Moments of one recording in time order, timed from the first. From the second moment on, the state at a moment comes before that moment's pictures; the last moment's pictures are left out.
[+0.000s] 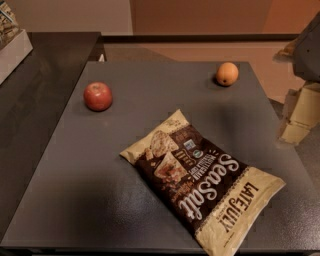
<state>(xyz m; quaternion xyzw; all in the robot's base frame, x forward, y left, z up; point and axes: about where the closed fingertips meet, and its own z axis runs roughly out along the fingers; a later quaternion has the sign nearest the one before) 0.438 -0.217 0.976 -0.60 0.78 -0.03 0.16</state>
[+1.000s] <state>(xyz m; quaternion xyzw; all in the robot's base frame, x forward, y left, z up) 0.473 -0.213 0.960 -0.55 0.81 0.00 0.20</state>
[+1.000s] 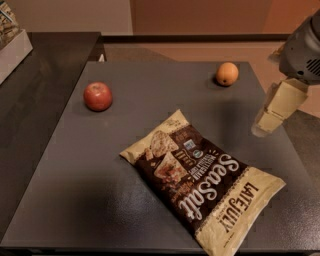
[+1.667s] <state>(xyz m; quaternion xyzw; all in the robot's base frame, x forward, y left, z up) 0.555 -0.216 0.936 -0.46 0.85 0.03 0.26</state>
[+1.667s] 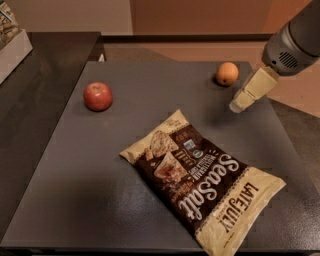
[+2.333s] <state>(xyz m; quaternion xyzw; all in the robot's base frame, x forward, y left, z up) 0.632 -0.229 0.904 -0.41 0.86 0.04 0.30</state>
